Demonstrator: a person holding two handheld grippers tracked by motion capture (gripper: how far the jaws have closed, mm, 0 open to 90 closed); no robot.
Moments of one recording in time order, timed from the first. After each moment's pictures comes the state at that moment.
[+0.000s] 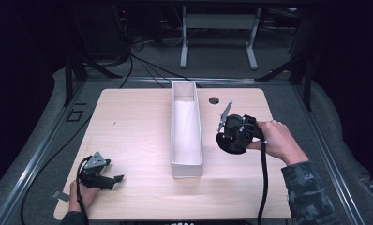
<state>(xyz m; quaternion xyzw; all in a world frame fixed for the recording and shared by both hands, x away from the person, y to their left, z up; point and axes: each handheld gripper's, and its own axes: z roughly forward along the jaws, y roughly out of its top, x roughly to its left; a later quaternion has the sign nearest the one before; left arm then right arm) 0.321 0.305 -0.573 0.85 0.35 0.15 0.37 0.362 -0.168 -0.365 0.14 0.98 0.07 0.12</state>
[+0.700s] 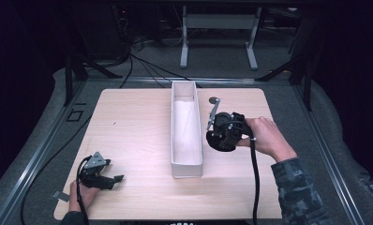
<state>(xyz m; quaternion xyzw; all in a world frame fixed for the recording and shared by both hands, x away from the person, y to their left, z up) 0.321 0.305 -0.573 0.85 0.35 0.15 0.37 0.368 -0.141 -0.363 0.12 0.98 0.09 0.12</state>
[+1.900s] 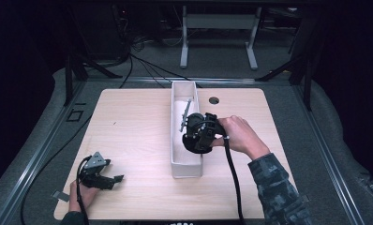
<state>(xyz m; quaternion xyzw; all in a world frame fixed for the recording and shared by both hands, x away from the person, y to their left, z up) 0.321 0.305 -0.573 0.85 0.35 0.15 0.37 0.372 -0.075 -0.367 0.08 0.99 0.10 0.08</state>
